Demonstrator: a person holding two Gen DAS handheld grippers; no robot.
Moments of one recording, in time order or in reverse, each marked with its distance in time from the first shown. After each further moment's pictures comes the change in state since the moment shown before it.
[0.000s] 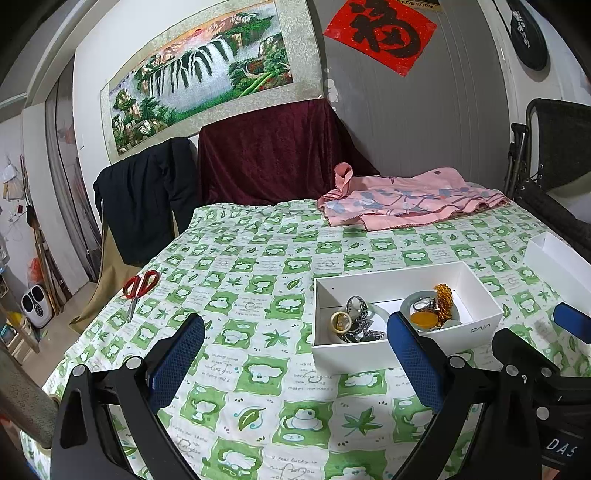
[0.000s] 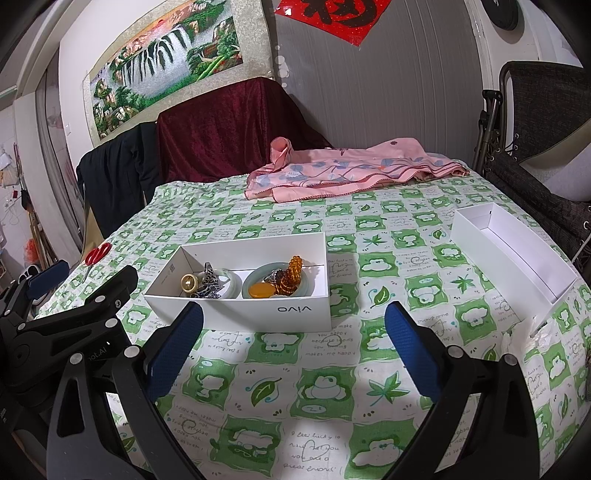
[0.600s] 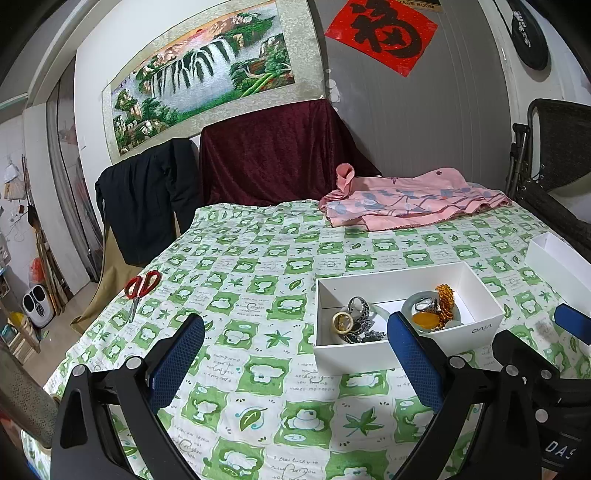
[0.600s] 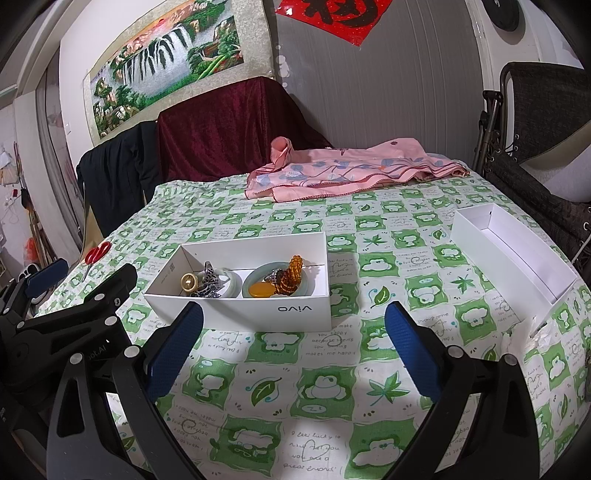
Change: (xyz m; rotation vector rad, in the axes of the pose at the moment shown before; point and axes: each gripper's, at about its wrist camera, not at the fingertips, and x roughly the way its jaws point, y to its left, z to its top) left arm 0.000 0.004 0.001 0.001 -0.002 0.002; right arm 0.000 0.000 0.000 -0.002 0.000 -0.002
